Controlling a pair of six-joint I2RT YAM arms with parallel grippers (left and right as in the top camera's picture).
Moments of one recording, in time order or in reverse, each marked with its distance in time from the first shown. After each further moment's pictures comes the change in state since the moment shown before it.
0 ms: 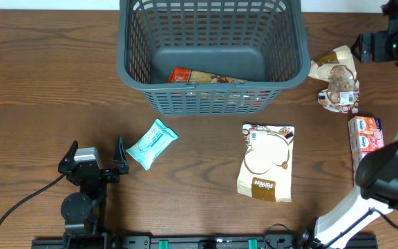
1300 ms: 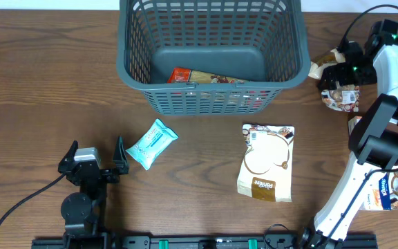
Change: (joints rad) left arm 0.000 0.000 0.000 0.000 0.000 0.000; right arm 0.024 0.370 0.000 -0.022 -0.001 -0.077
